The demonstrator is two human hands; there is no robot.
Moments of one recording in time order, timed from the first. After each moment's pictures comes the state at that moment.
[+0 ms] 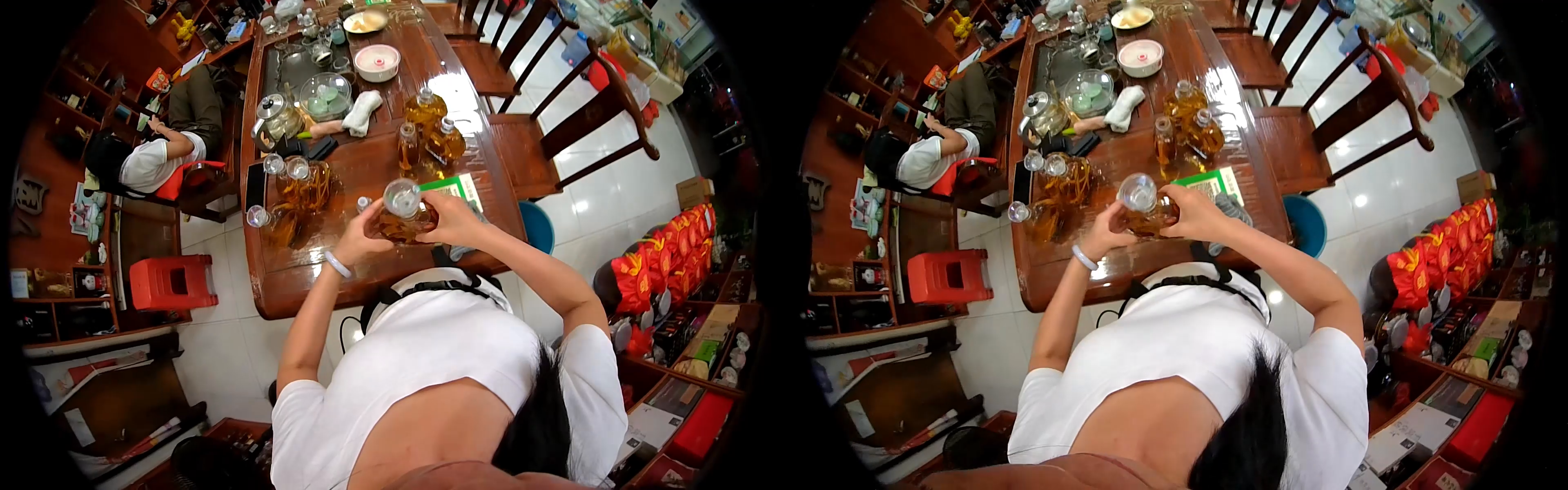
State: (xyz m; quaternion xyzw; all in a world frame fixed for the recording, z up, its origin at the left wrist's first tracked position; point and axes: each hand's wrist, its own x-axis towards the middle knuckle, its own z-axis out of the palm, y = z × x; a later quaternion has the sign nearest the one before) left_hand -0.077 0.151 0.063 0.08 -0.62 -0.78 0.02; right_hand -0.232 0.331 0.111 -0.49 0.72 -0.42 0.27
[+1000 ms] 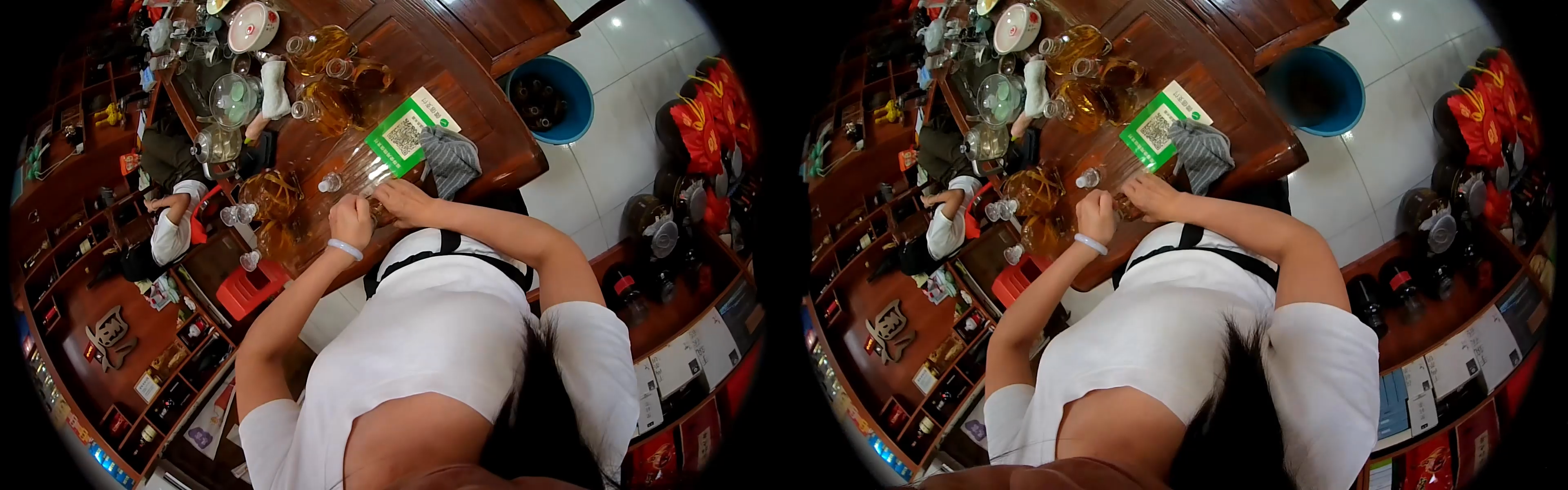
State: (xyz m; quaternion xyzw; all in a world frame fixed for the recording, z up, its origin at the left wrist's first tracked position) left_hand -0.174 0.213 0.033 0.23 -0.93 -0.28 -0.10; right_hand -0.225 0.341 -0.078 -0.51 0.72 -0.43 0.20
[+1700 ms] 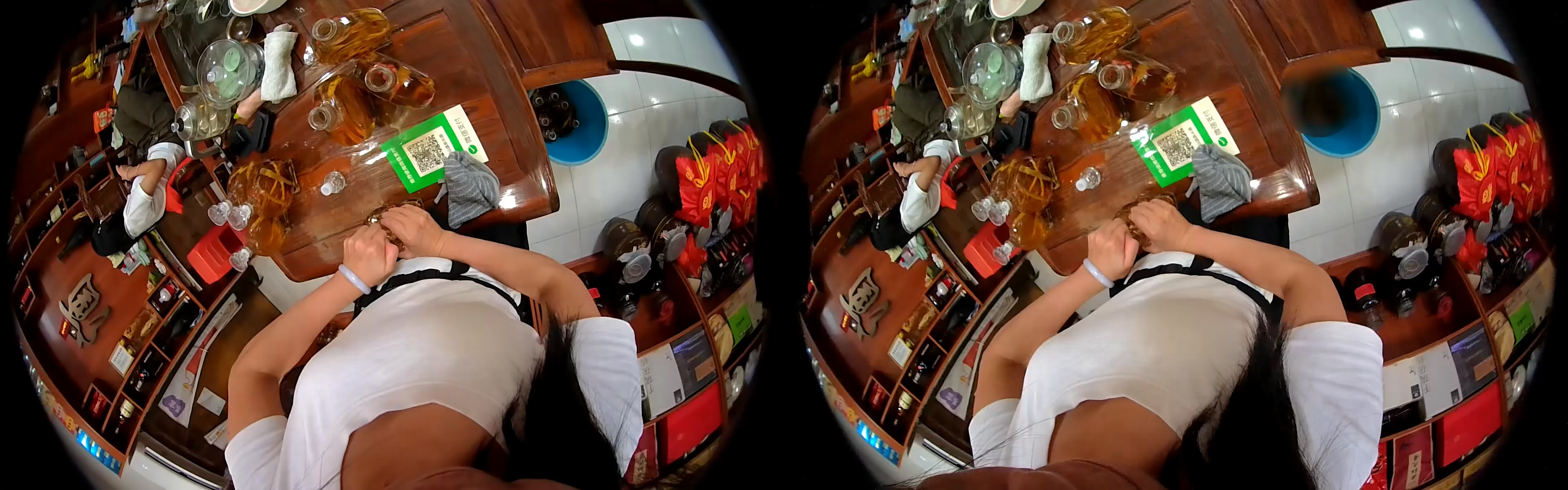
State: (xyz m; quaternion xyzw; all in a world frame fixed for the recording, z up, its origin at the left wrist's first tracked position) left_hand -0.189 0.210 0.046 0.05 -0.95 -0.29 -0.10; right_hand -0.230 0.333 -0.074 -0.46 0.67 -0.56 0.15
